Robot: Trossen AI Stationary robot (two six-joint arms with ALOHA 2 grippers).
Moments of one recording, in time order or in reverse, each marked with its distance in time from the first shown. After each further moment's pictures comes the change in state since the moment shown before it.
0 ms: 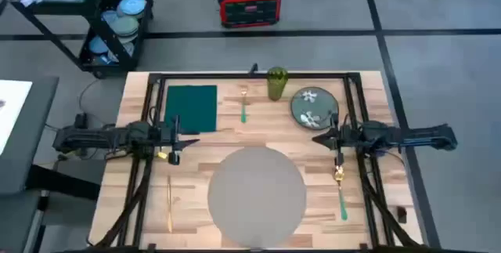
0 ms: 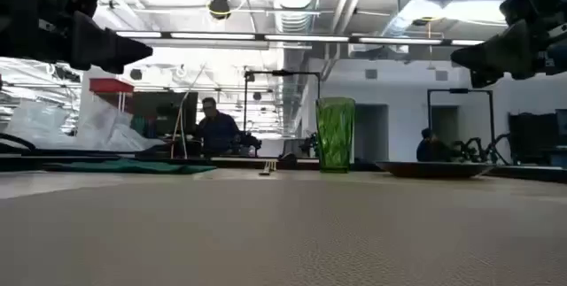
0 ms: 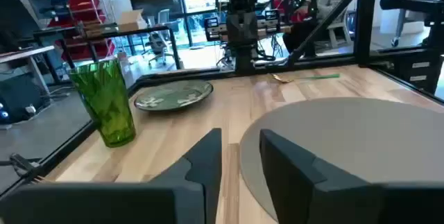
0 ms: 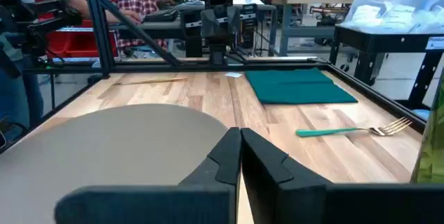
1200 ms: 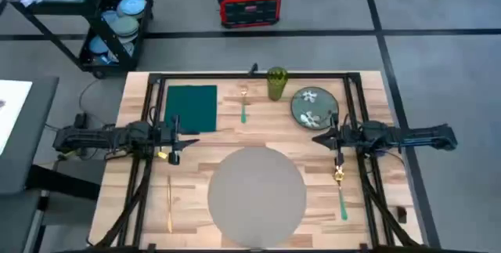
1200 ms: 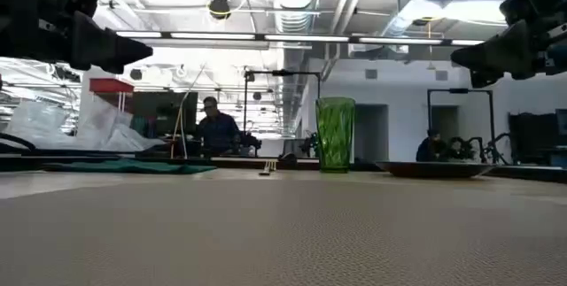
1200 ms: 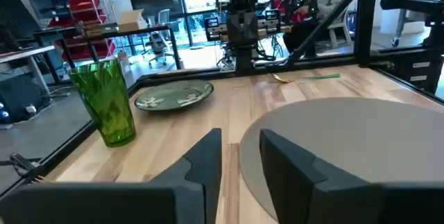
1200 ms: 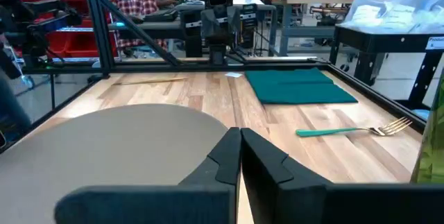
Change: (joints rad) left arm 0.001 0.000 0.000 0.000 0.000 0.000; right arm 0.000 0.000 0.000 0.000 0.000 0.000
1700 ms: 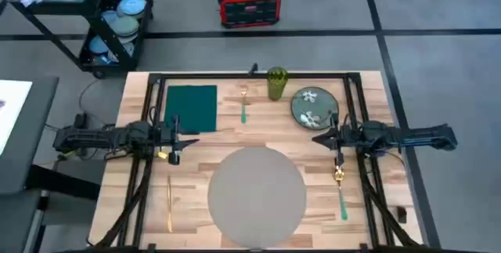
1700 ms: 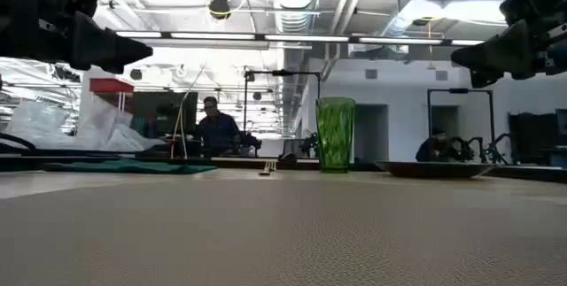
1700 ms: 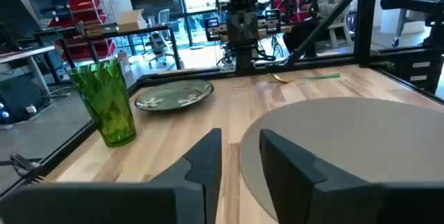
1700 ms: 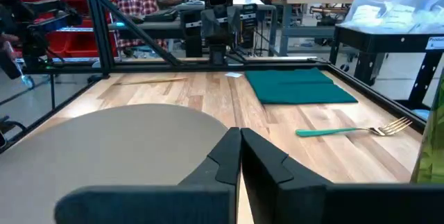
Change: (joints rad) left arm 0.000 0.000 0.000 0.017 -0.004 0.034; right arm 0.000 0.000 0.000 0.000 0.000 0.000
